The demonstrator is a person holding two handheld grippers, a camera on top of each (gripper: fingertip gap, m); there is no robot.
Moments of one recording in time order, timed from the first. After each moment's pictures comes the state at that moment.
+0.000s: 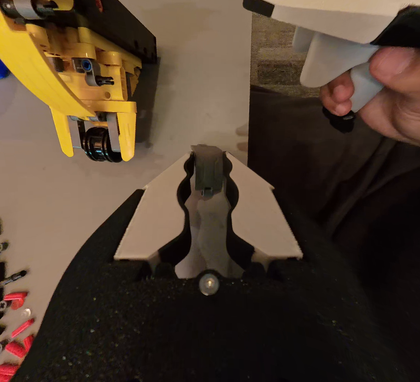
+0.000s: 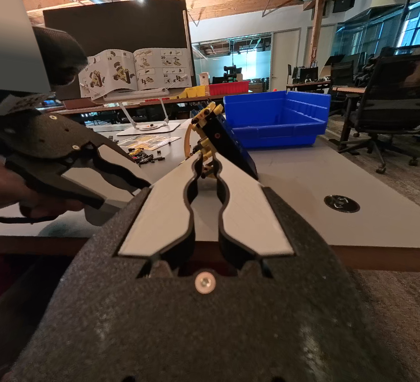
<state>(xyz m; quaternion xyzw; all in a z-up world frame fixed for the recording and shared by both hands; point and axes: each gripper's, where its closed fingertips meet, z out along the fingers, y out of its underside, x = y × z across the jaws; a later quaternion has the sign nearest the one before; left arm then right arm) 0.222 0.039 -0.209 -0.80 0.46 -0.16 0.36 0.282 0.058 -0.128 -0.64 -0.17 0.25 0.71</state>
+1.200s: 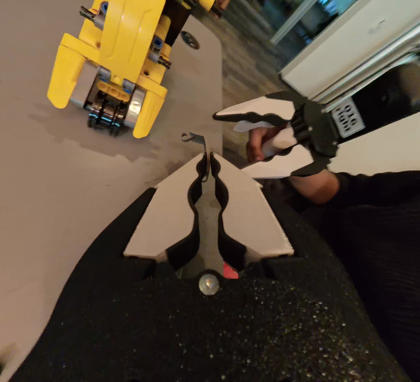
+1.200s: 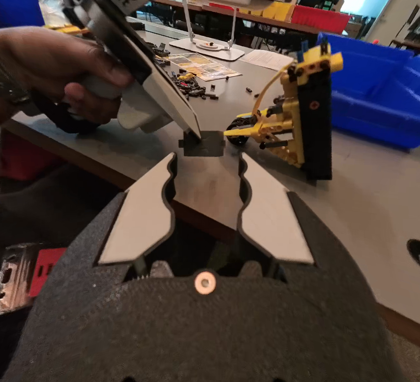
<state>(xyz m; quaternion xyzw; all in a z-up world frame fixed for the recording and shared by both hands) 0.204 0.039 -0.179 -0.79 0.29 -0.46 0.28 0.217 0.041 -0.178 -0.68 -0.38 0.24 0.58</state>
